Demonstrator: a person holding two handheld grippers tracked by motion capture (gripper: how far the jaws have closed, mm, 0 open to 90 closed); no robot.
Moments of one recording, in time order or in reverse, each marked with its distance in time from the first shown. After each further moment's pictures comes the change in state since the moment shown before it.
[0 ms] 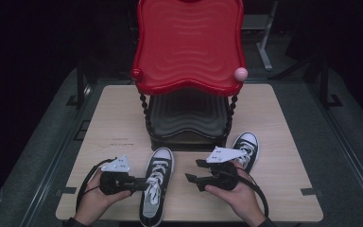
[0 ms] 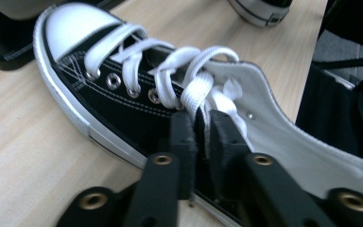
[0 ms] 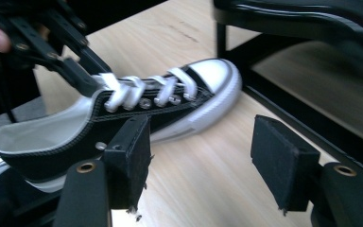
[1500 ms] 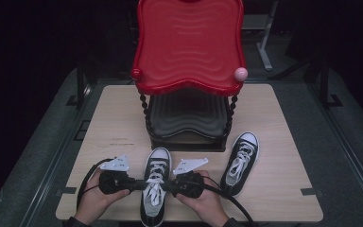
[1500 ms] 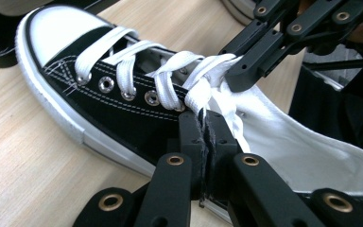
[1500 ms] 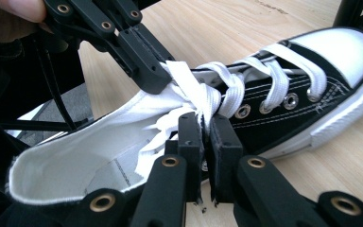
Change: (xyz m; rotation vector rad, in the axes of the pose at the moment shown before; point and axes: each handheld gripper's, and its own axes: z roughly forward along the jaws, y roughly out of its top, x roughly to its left) left arm 0.001 0.002 -0.004 0.001 -0.027 -0.016; right arm 0.039 -0.007 0.072 0.073 0.155 0.026
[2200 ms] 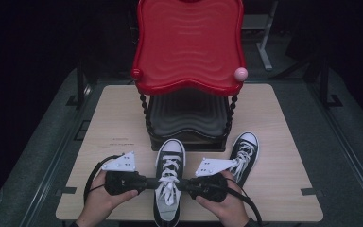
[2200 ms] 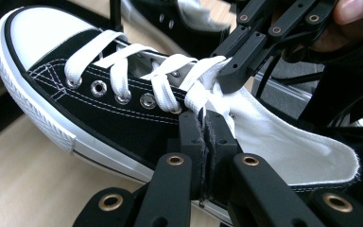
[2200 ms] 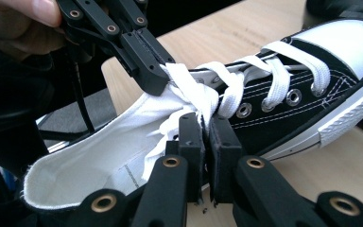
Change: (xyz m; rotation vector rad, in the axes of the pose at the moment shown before) left arm -0.039 0.043 -0.008 -0.116 -0.080 0.109; right arm 0.012 0.006 -0.075 -0.092 -0.013 -0.050
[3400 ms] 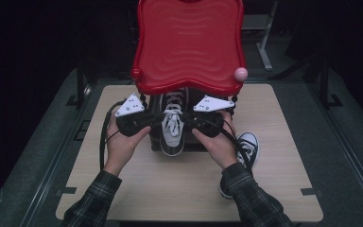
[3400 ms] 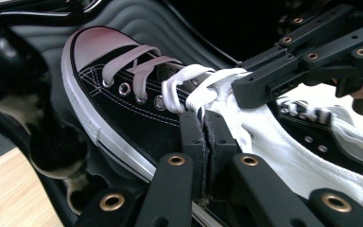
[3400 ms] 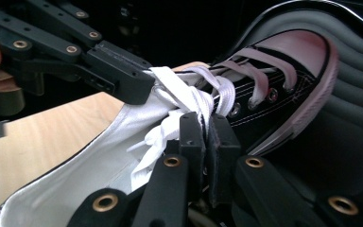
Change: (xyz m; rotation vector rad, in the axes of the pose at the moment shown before) left arm 0.088 0.092 0.011 -0.220 0.404 0.096; right arm -0.094 0.106 0.014 -0.163 -0.317 -0.119
